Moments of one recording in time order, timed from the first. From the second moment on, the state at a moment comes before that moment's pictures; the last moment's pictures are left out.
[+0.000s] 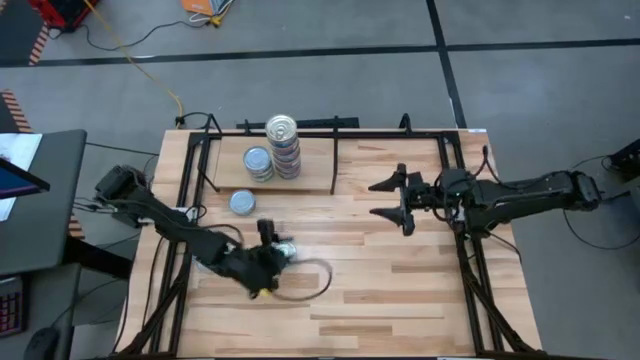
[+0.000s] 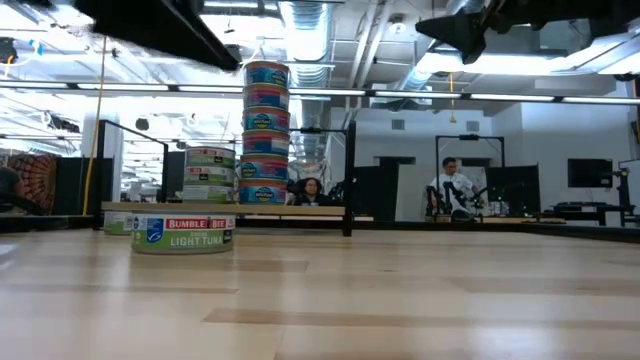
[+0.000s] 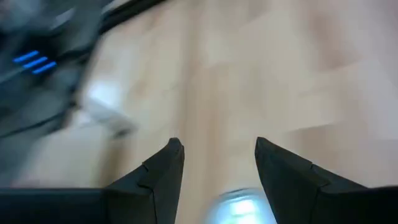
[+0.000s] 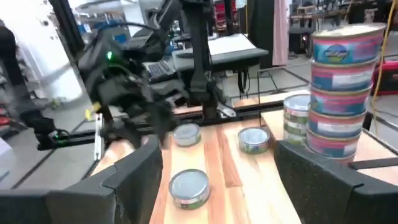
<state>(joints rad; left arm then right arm) -0.56 1.45 0.95 -0.27 -0.78 -0.09 0.01 0.85 0.55 0.28 0.03 0.16</state>
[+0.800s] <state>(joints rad) -0.49 1.23 0.57 0.43 -0.60 -0.27 0.34 1.75 0.91 0.37 0.35 0.17</state>
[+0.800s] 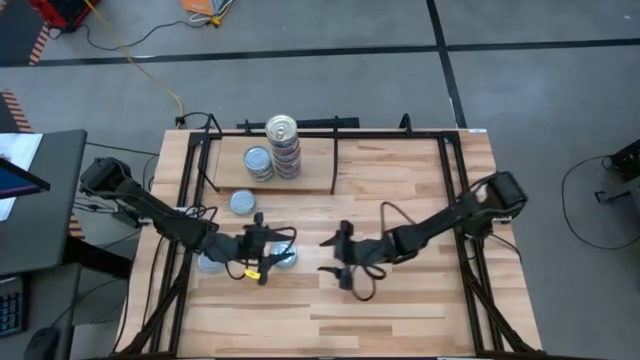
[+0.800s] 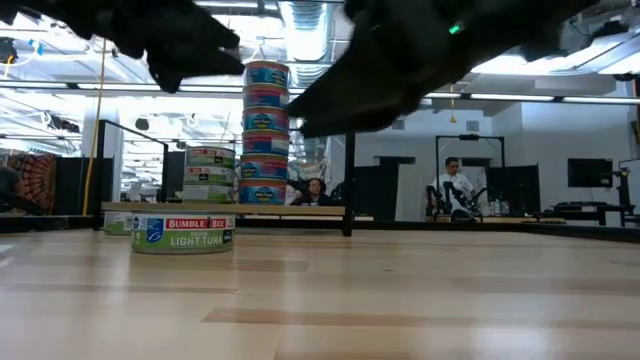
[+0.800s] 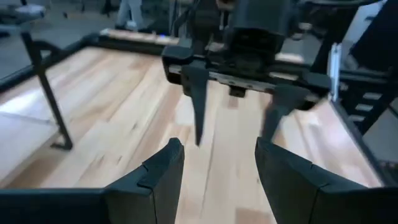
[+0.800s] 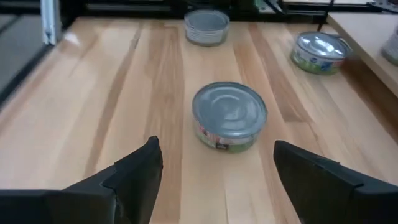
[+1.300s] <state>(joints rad) -0.48 1.16 0.57 0.17 -0.66 -0.27 0.23 2.07 1.18 0.38 0.31 0.07</state>
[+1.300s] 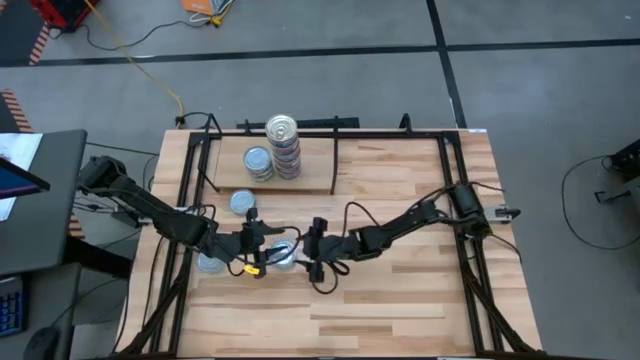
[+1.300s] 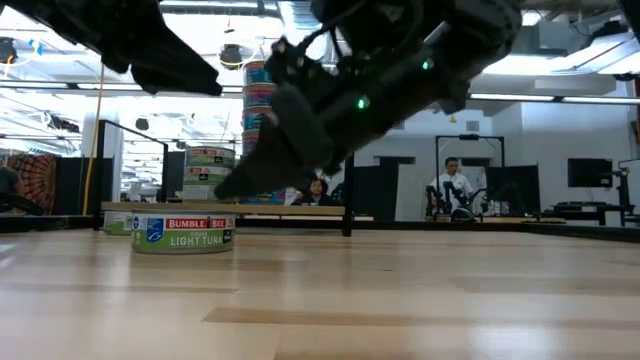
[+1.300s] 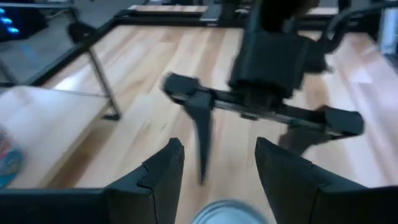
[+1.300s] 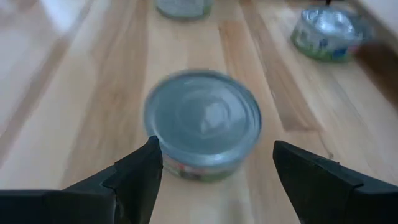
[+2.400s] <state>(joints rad) -0.48 1.06 0.57 -0.01 -0.69 -0.32 0.17 2.11 1.21 0.34 0.29 0.02</state>
